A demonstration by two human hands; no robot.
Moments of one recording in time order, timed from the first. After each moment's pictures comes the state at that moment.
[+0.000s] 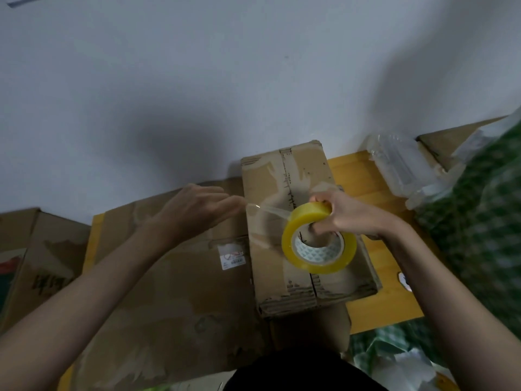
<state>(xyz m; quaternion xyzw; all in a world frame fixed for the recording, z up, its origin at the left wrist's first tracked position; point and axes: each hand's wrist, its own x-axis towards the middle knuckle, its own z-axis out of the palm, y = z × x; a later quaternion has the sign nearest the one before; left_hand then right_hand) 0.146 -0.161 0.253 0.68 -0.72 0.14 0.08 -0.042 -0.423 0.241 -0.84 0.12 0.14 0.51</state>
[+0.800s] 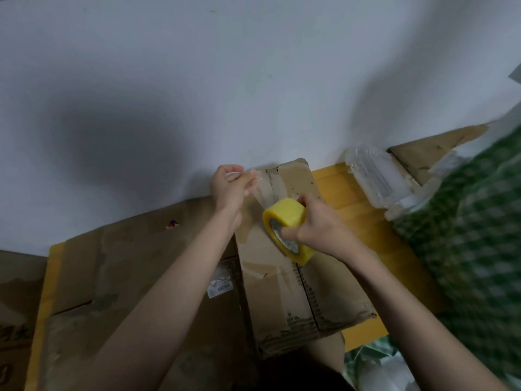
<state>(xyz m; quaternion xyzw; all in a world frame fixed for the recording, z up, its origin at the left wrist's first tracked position) 0.170 -0.296 0.211 0.63 0.00 -0.22 0.75 0.005 -0.388 0.245 -0.87 0.30 0.03 0.38</state>
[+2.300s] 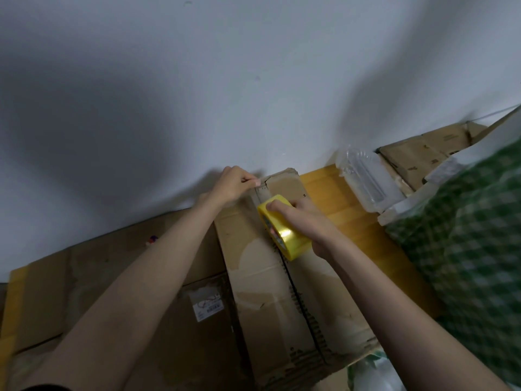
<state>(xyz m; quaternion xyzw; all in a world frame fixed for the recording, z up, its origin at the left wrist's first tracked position) 0.283 -0.363 0.128 0.81 -0.44 -0.23 0.30 0.060 -0.404 0.246 -0.66 0.42 0.05 0.62</state>
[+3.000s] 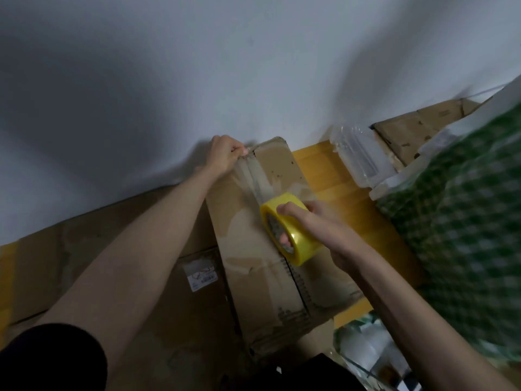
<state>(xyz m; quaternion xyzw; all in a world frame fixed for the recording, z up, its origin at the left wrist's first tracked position) 0.286 -0.365 0.119 0.86 -0.40 -0.15 0.29 -0.007 -0.377 0.273 -0.65 0.42 0.08 0.63</state>
